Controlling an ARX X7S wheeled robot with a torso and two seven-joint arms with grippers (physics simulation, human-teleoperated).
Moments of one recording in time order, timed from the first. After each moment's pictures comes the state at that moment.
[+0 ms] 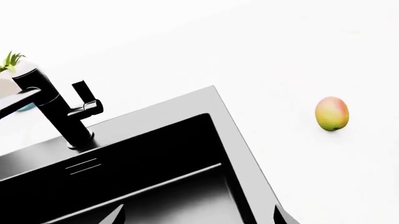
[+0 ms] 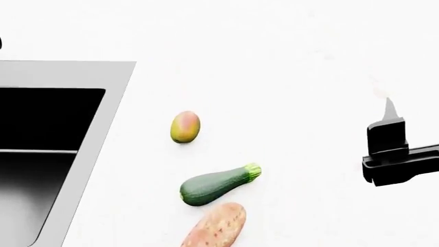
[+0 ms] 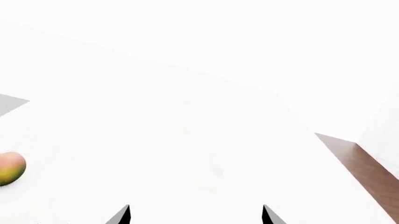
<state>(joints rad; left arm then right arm) -0.84 -0.91 0.00 0.46 -1.16 -1.39 -0.23 0.87 0.86 0.14 -0.54 1.22 1.43 0.44</state>
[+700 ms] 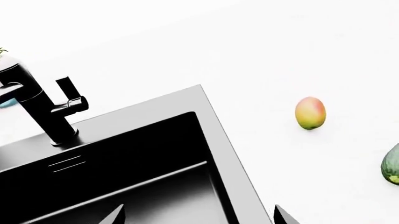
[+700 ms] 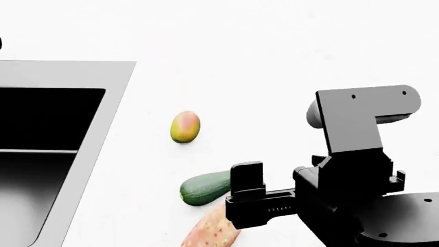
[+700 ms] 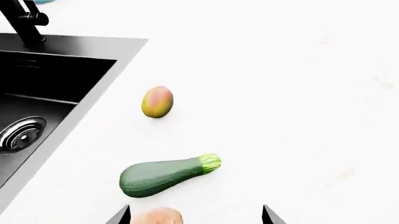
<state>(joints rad) -0.82 -0.90 -0.07 0.48 -1.31 -1.43 -0.33 0.94 0.63 -0.20 -0.30 2.03 1.27 1.18</state>
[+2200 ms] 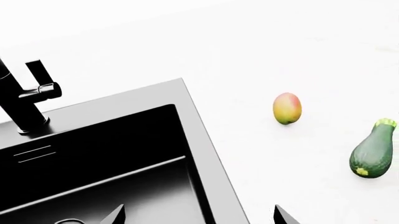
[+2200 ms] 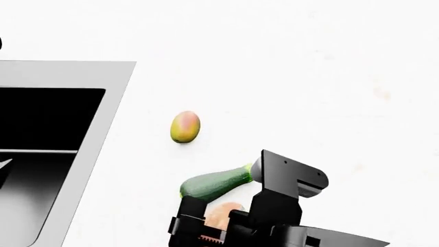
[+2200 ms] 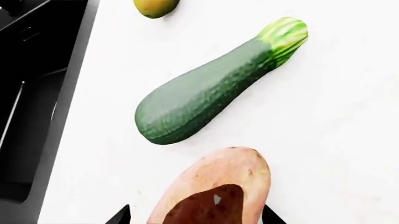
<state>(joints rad) -0.70 -0.91 -0.10 0.50 -1.40 -1.34 -0.36 0.74 0.38 -0.35 -0.05 1.98 0.98 1.15</state>
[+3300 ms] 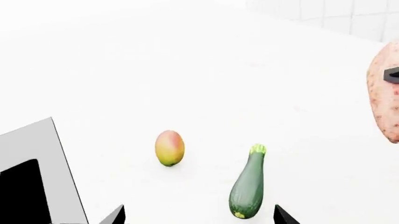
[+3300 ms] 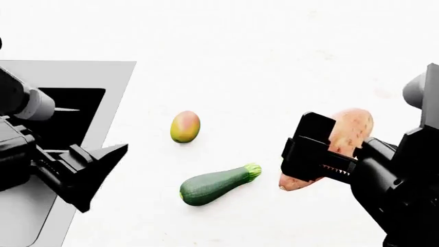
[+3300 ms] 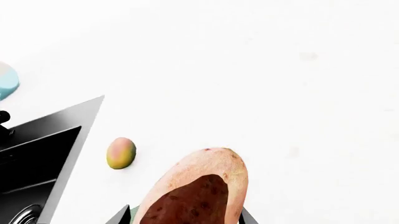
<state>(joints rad) -1.05 -0.62 0.28 0.29 -1.30 -1.32 -0.17 0.87 0.73 -0.12 -0.30 2.12 0.94 1.29</state>
